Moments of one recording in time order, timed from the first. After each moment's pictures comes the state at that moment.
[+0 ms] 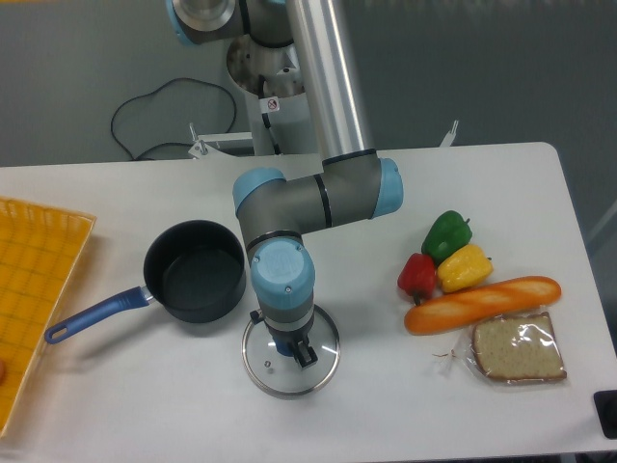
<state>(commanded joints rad) 2.31 -2.17 -1.51 -1.06 1.57 1.37</state>
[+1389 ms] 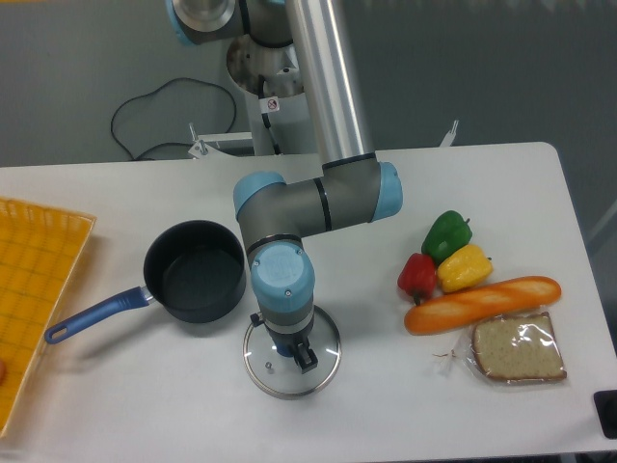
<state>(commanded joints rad) 2.31 -2.17 -1.51 -1.05 1.58 1.37</state>
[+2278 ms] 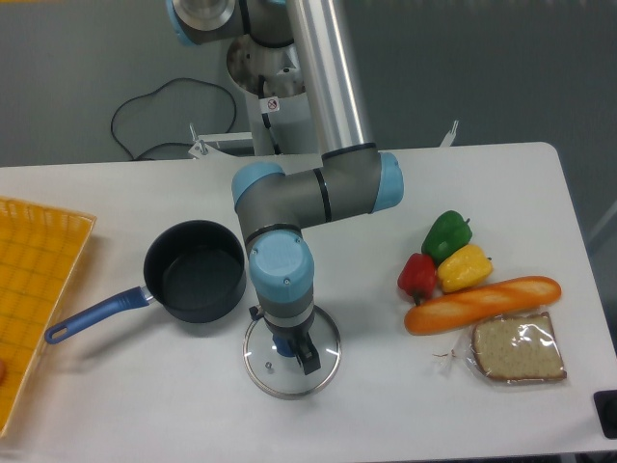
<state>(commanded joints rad) 2.31 -2.11 -1.52 -1.06 1.58 1.35</state>
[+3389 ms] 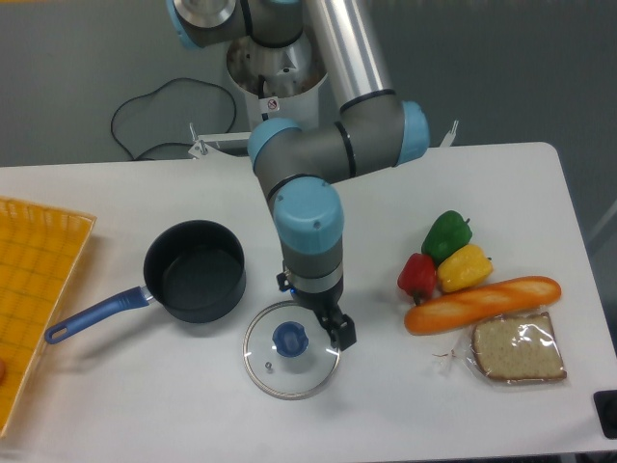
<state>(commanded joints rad) 2.41 -1.99 -1.54 -1.06 1.58 1.30</state>
